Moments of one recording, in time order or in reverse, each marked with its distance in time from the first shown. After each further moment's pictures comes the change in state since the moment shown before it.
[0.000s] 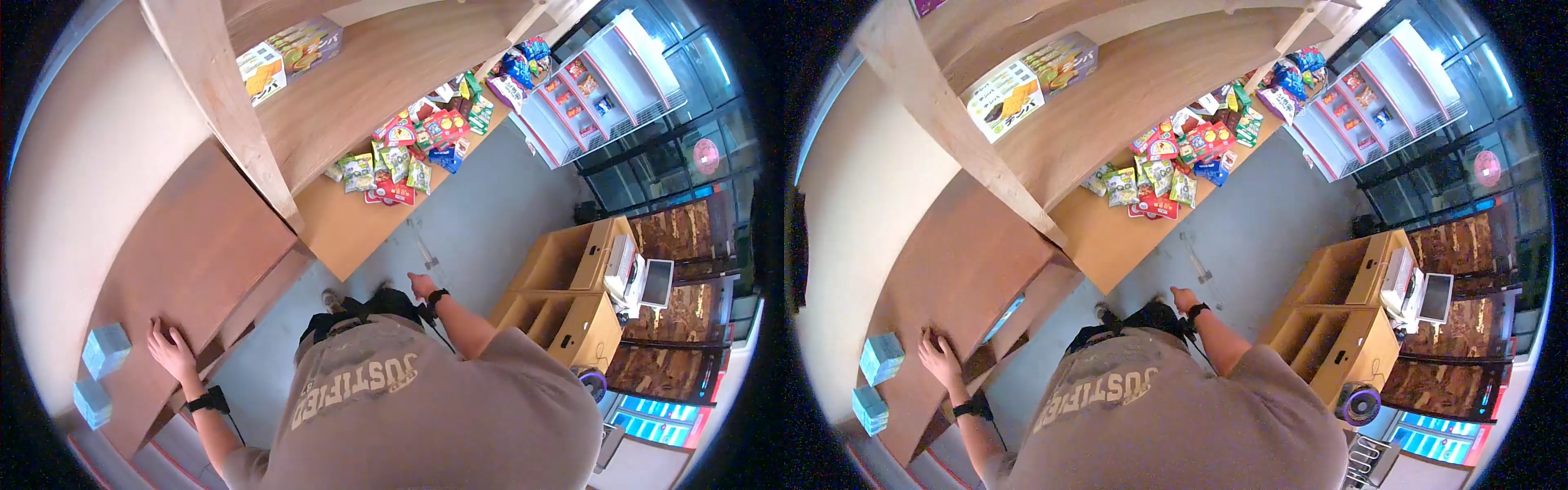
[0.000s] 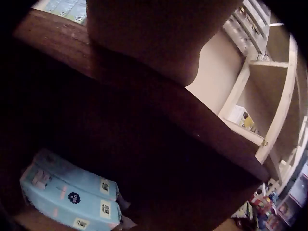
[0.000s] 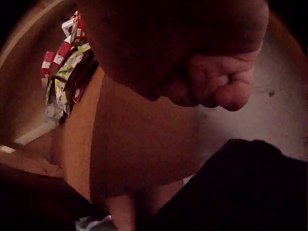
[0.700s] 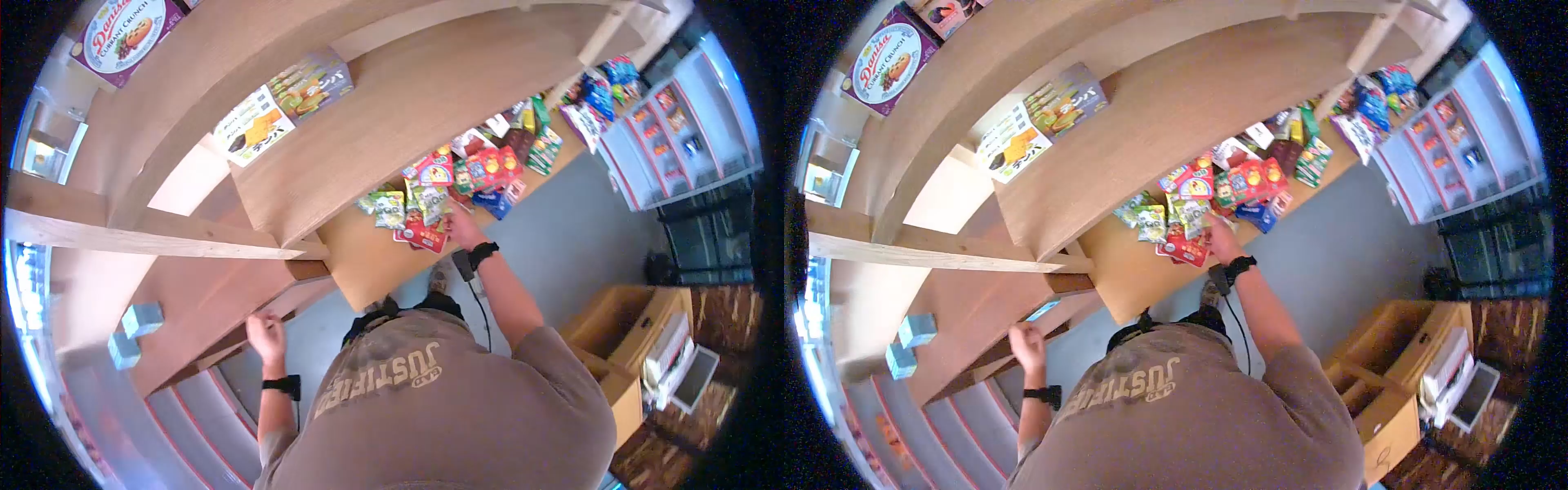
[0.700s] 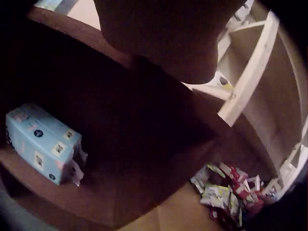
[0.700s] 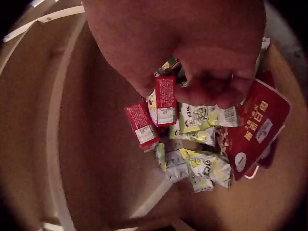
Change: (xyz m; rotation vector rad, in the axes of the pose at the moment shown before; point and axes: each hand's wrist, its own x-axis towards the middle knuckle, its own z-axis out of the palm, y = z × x) left_hand -0.062 0.258 0.020 -0.341 0.048 0.111; right_hand 0.143 -0.093 -0.279 1.370 -0.183 -0.032
